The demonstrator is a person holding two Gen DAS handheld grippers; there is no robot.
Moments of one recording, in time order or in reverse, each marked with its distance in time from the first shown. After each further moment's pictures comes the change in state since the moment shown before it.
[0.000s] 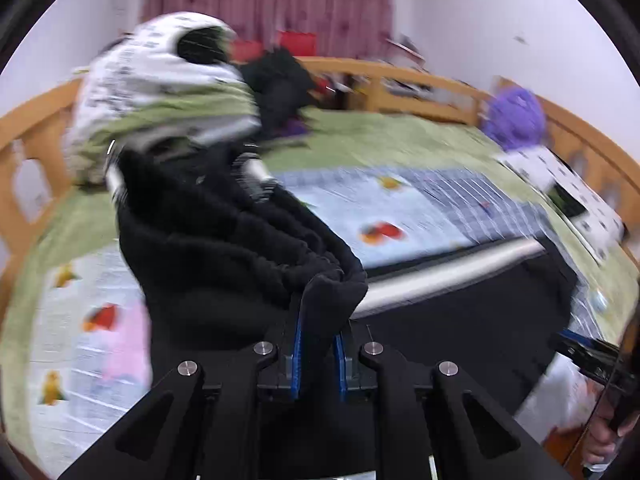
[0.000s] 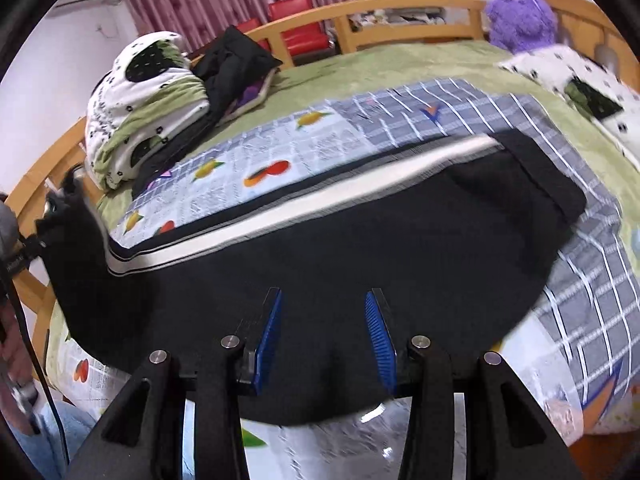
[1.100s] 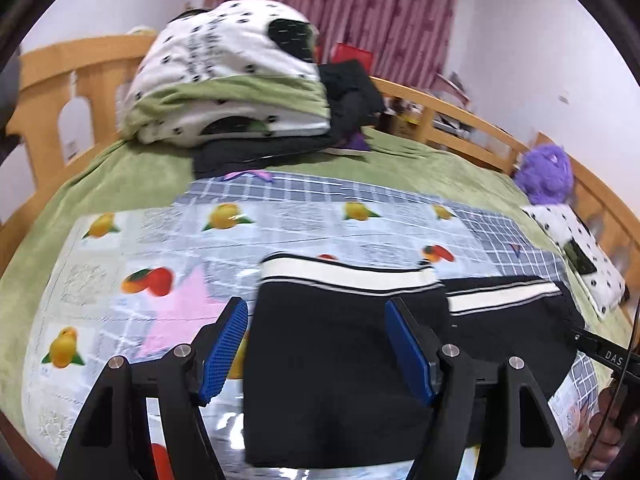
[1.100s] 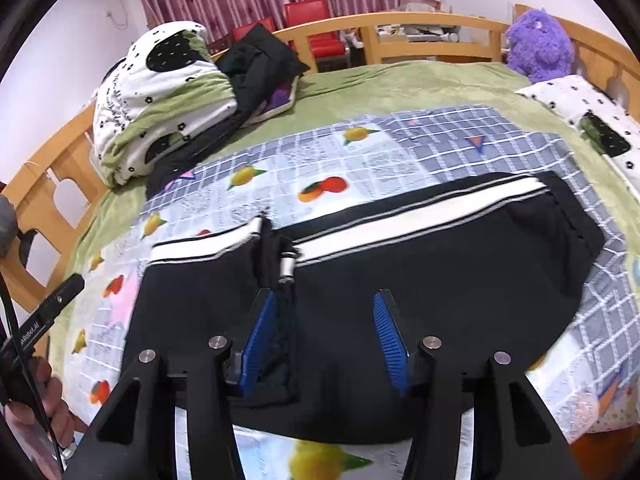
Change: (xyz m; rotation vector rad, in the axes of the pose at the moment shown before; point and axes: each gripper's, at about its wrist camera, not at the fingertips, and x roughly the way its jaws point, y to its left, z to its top) left arm -0.041 0.136 -0.035 -0.237 -0.070 0.052; right arm 0.001 0.114 0.027 -0.066 -0.013 -0.023
